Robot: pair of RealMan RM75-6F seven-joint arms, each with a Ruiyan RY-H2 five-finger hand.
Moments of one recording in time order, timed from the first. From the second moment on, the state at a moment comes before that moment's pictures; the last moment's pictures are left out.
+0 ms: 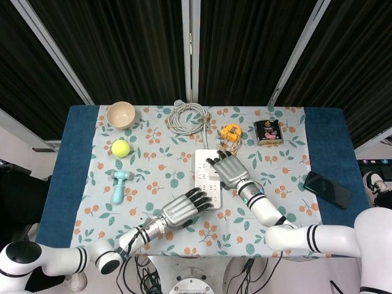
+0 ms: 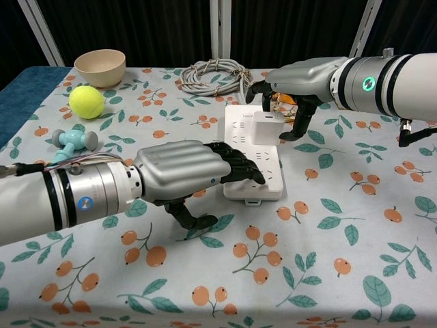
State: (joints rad) left arm -0.82 -1.76 -0.08 -1.41 1.49 0.76 0.33; right arm 1.05 -1.48 0.11 -1.60 -0.65 0.86 -0.69
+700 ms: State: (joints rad) left arm -0.83 -1.76 -0.05 -1.39 1.47 0.80 0.31; right arm 1.07 -1.60 0.10 -1.46 -0.69 0.89 -0.69
